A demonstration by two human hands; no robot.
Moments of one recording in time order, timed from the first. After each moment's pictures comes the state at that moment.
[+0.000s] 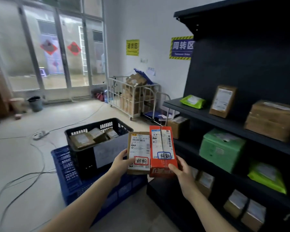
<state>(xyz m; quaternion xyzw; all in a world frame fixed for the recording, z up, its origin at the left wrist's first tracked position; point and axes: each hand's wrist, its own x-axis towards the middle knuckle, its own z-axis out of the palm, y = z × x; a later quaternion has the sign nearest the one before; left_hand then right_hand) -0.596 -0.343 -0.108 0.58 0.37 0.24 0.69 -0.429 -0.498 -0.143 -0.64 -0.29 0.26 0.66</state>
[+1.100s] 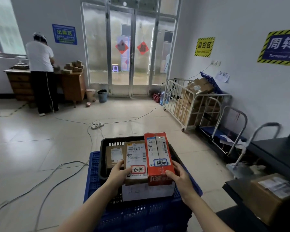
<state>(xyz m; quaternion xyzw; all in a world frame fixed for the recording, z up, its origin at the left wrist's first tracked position) -0.546 -0.035 -0.163 0.43 0.51 0.38 0.64 -0.322 -0.102 -0.167 -0.59 -0.43 0.44 0.52</state>
